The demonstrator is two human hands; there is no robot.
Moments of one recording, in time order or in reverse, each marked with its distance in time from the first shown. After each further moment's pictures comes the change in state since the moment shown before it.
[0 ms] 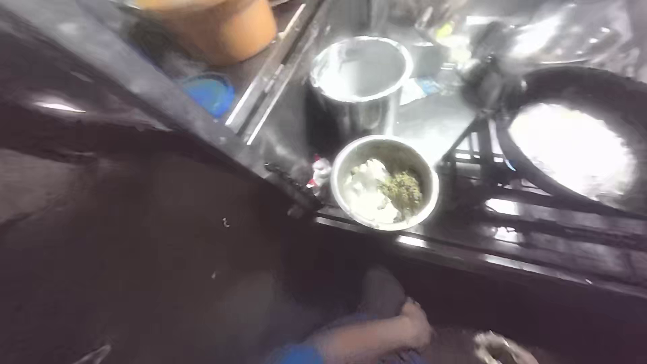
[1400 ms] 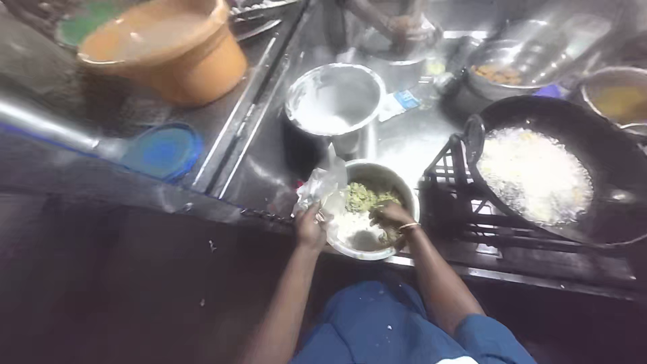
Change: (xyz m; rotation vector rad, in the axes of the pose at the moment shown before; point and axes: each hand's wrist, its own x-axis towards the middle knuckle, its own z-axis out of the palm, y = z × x) left_hand -0.204 -0.206 -0.180 -2.029 1.818 0.133; right_hand 0.371 -0.142 0.084 -0.149 -0.304 0.268
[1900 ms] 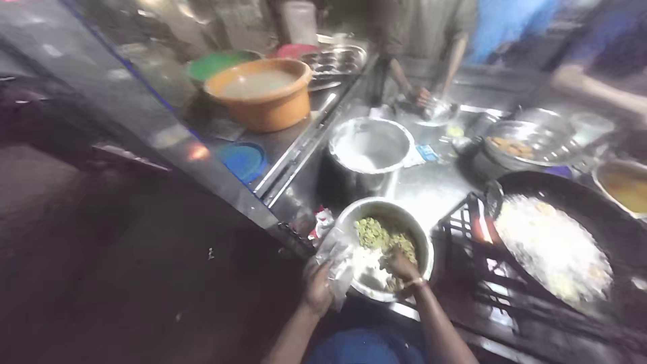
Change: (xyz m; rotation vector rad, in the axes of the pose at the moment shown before) left_hand -0.060 -0.005 -0.058 -0.021 -0.031 -0.069; right_hand -0.012 0.012 0.029 -0.316 0.065 0.076
